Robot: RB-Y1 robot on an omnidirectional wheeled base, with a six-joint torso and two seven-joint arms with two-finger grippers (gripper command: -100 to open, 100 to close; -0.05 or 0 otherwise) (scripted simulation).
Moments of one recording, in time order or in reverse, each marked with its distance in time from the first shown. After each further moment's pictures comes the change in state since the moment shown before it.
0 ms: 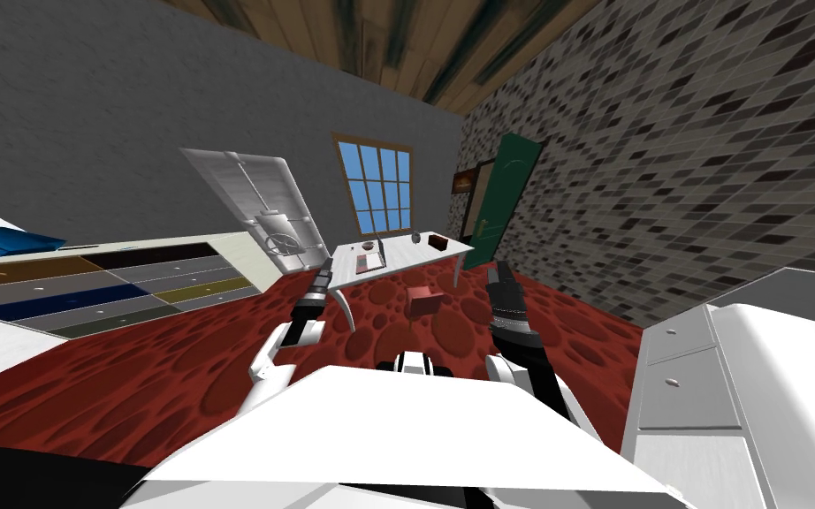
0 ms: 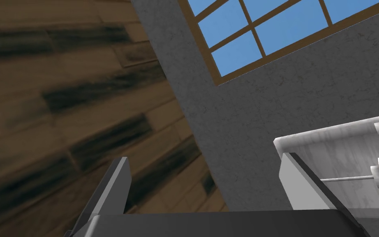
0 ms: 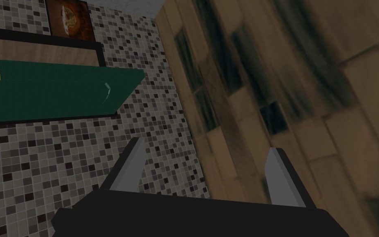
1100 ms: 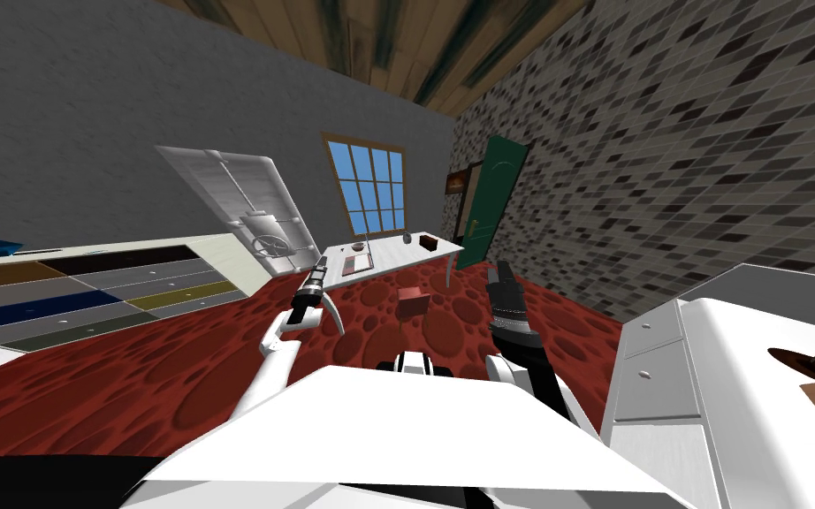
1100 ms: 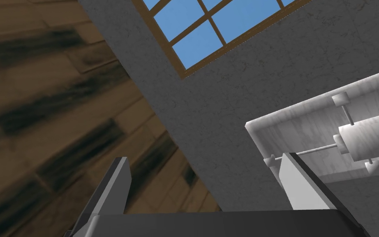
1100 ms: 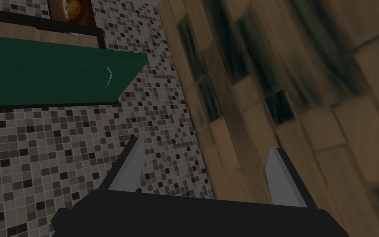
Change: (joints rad) left arm -0.200 0.056 0.115 0.266 -0.008 0.108 -0.066; right arm 0.000 0.000 0.000 0.000 0.000 0.000 0.000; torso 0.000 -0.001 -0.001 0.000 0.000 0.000
